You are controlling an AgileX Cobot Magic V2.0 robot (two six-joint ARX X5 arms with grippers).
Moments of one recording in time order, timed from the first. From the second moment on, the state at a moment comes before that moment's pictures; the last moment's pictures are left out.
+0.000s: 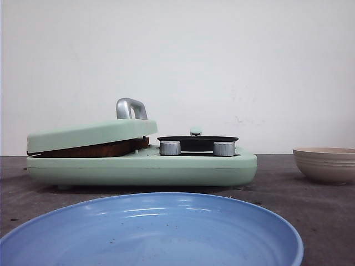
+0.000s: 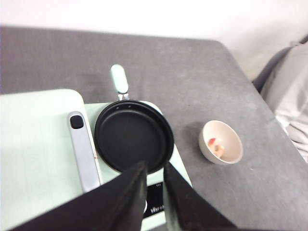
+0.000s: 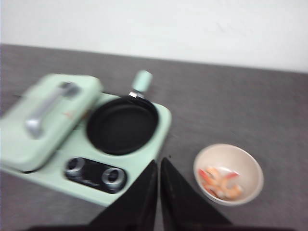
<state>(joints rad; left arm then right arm) -0.38 1.28 1.59 -0.76 0.29 -0.27 0.48 0.83 1.17 -0.76 0.19 0.22</state>
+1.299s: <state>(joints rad) -0.42 0.90 1.59 -0.95 0.20 -0.13 -0.20 1.75 1.17 -0.52 -0.31 0.28</state>
